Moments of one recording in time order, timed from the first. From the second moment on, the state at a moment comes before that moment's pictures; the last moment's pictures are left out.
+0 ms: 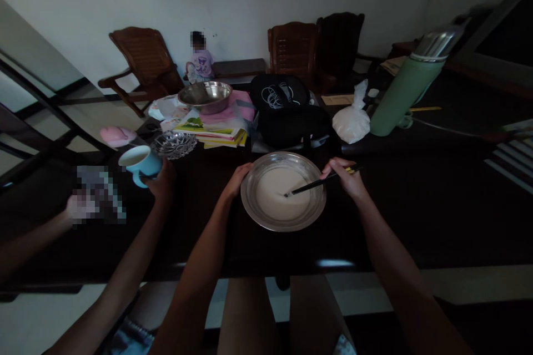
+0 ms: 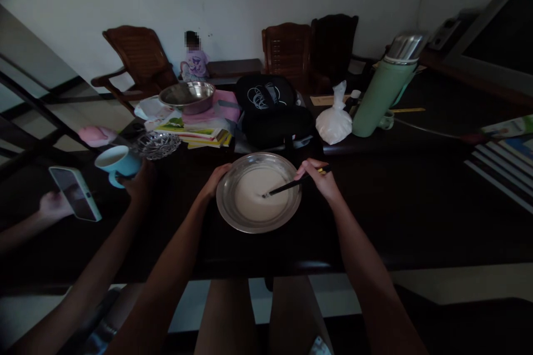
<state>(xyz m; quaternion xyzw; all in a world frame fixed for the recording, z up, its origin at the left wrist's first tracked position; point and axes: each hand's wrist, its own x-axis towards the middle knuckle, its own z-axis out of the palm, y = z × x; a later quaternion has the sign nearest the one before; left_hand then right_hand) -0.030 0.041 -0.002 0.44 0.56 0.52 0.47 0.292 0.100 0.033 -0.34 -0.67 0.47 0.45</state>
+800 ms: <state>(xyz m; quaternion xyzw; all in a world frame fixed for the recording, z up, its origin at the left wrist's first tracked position) -0.028 0.040 0.001 0.45 0.57 0.51 0.46 0.283 0.097 0.032 -0.30 -0.74 0.45 0.40</state>
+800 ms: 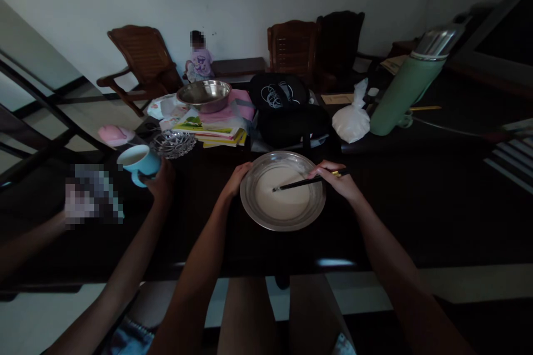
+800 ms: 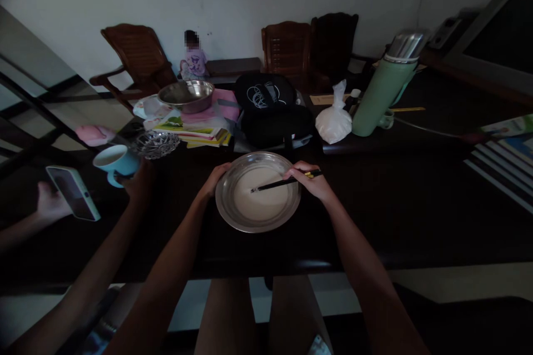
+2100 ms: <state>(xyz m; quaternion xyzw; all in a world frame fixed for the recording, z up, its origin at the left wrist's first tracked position) -0.031 0.041 -0.005 0.42 0.59 0.52 0.46 0.292 0.098 0.033 -0.34 -0.67 0.48 0.44</state>
